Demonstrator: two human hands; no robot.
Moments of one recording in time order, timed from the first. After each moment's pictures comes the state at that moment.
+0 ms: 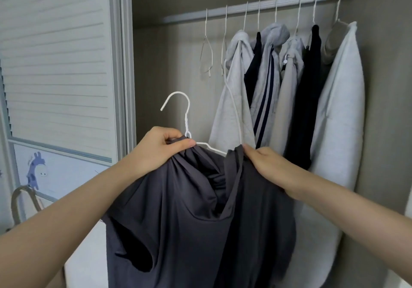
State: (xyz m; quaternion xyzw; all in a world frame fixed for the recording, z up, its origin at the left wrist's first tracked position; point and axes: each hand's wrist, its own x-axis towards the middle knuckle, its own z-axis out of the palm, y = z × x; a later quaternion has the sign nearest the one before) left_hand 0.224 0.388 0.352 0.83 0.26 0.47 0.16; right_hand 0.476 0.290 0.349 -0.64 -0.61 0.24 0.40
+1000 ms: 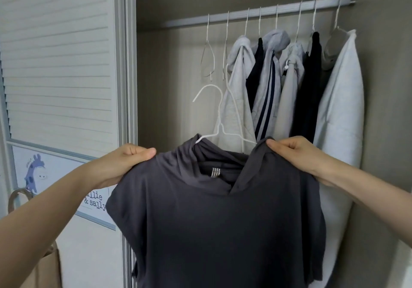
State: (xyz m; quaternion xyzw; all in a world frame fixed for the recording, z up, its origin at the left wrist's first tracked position) left_hand 0.142 0.421 0.329 0.77 0.28 0.33 0.47; right_hand 0.526 0.281 0.371 -0.57 -0.65 0.20 0.46
